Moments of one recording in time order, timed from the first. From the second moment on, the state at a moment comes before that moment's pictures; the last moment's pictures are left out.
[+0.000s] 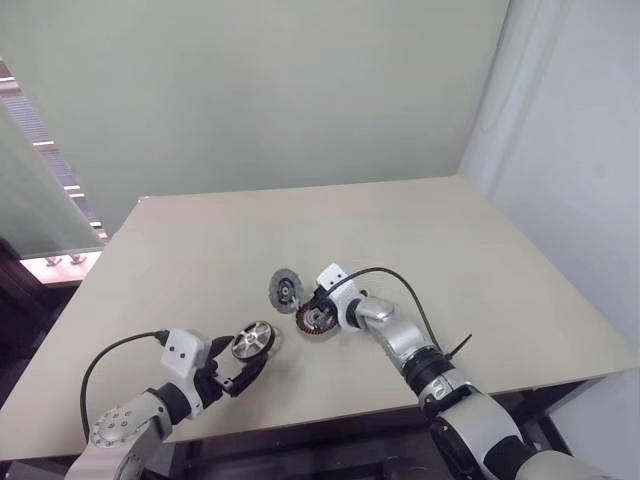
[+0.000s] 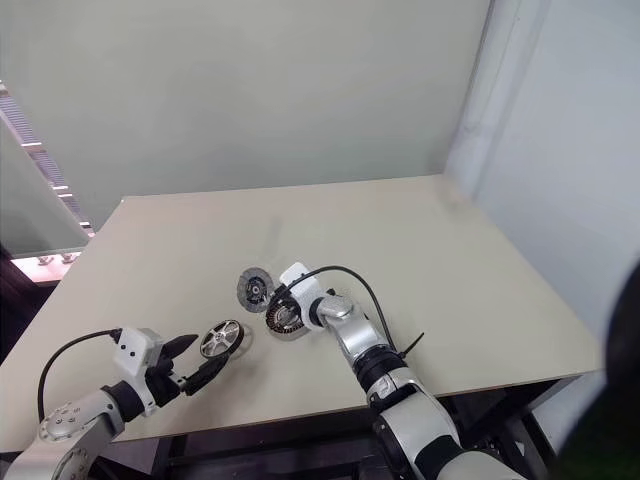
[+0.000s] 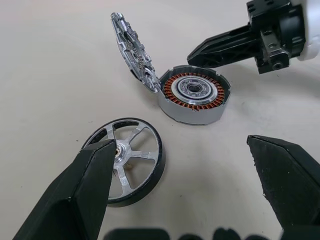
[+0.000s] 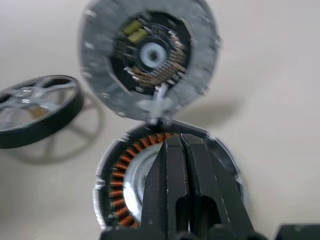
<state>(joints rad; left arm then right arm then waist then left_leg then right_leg) 0.30 0.51 0.22 -0.33 -0.43 0.39 -0.65 -0.73 0.11 0.28 0.76 -0.10 0.20 0.53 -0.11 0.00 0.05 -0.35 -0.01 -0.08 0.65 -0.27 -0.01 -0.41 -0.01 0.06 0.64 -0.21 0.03</state>
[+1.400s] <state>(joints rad) 0.29 0.45 0.24 -0.30 -0.48 0.40 -0.64 -0.70 -0.06 0.44 0.53 -0.17 0.26 0.79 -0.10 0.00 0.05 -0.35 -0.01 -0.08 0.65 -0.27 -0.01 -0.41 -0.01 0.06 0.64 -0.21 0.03</state>
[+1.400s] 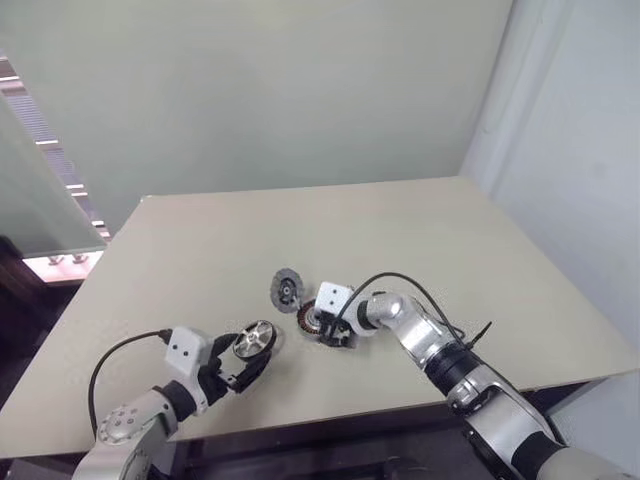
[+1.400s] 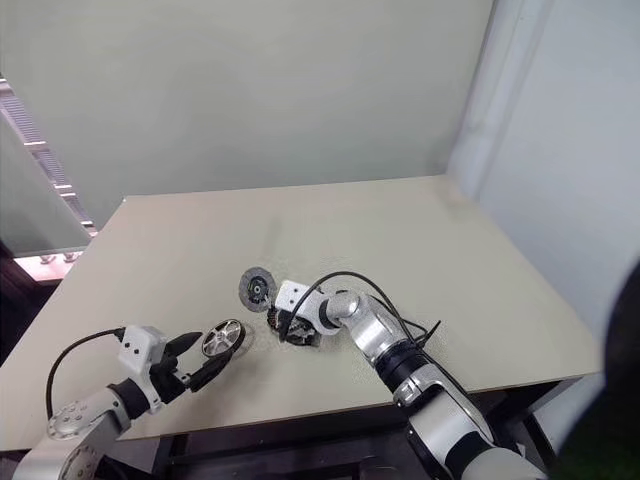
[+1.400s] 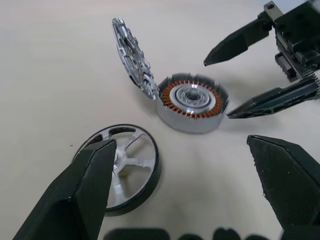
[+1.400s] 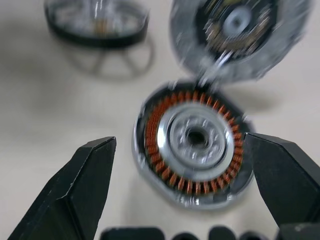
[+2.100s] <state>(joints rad) 0.23 0.07 0.47 -0.21 -1.08 0.76 -0.12 -0.59 -0.06 0.37 0.44 -0.08 0.27 0.75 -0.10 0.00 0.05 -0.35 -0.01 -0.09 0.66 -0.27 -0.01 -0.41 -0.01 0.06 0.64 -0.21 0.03</state>
